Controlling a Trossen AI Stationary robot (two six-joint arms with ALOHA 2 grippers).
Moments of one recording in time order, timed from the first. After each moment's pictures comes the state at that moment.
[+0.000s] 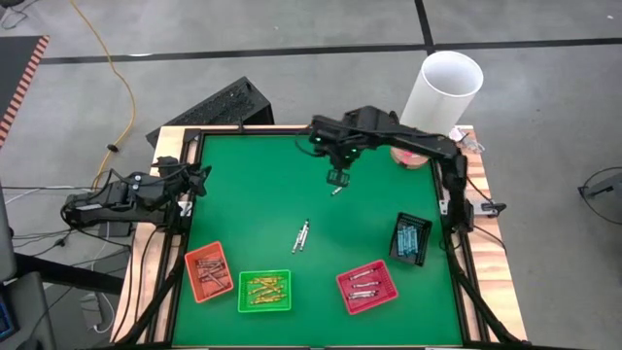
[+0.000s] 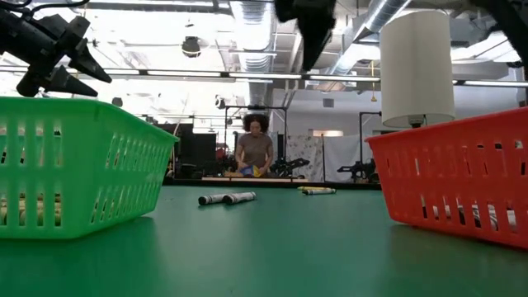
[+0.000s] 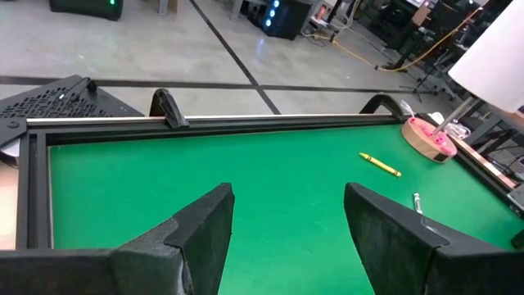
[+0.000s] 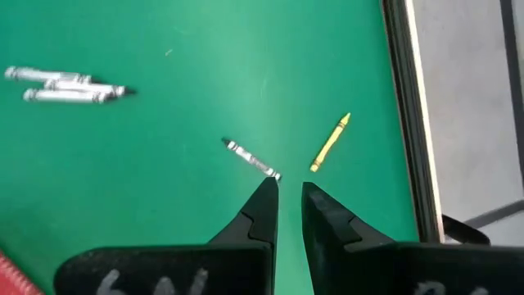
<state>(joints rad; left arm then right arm) 0.00 0.07 0.45 -0.76 -0.84 -0.73 -0.22 1.92 2.23 -1.56 0.19 -0.02</state>
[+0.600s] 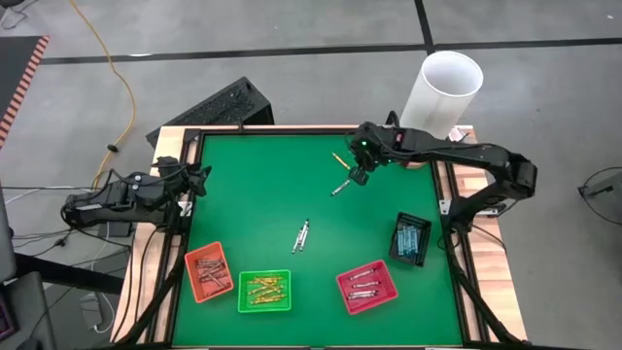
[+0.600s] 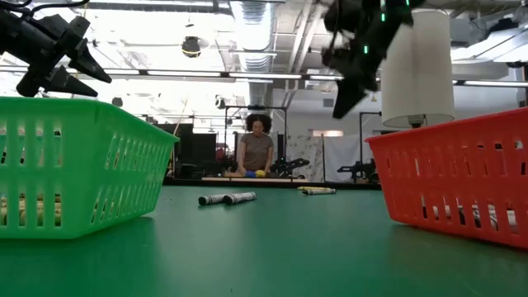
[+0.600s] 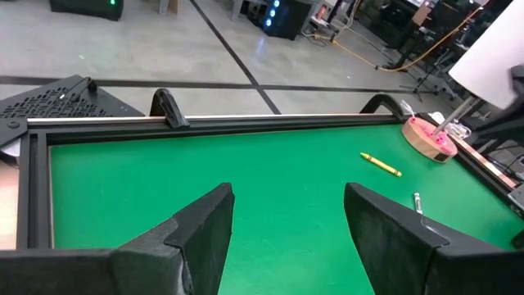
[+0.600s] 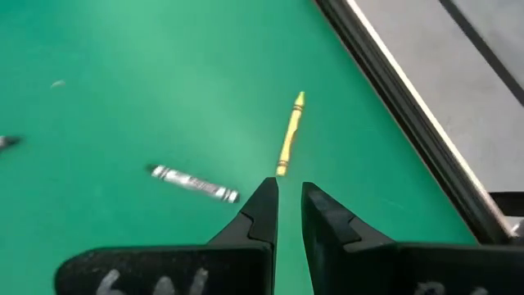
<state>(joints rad) 0.00 0.07 0.45 -0.76 -0.84 -0.73 -0.40 1.39 1.16 -0.70 0.18 0.08</state>
